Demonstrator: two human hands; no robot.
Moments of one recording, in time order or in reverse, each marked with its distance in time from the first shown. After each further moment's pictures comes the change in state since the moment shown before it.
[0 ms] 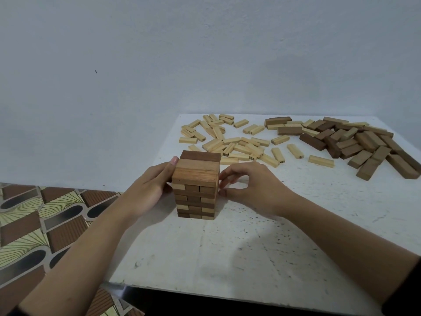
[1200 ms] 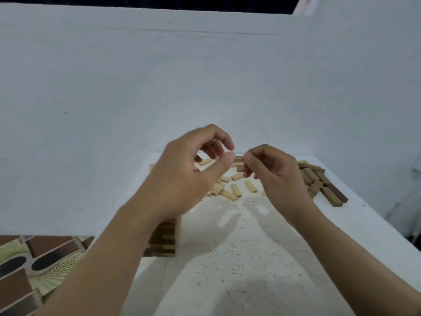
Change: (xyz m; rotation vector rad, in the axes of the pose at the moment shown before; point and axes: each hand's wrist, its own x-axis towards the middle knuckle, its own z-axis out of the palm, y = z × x) left_hand -0.030 0.158 0.054 0.086 0.060 0.729; right_hand -0.051 -0.040 -0.105 0.343 0.592 -0.129
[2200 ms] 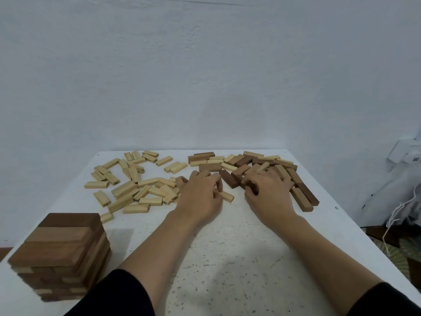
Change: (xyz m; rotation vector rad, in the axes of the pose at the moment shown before) left_hand 0.081 -0.140 0.205 0.538 -0.143 -0.221; right_hand 0.029 0.167 -0.092 -0.964 -0.014 0.083
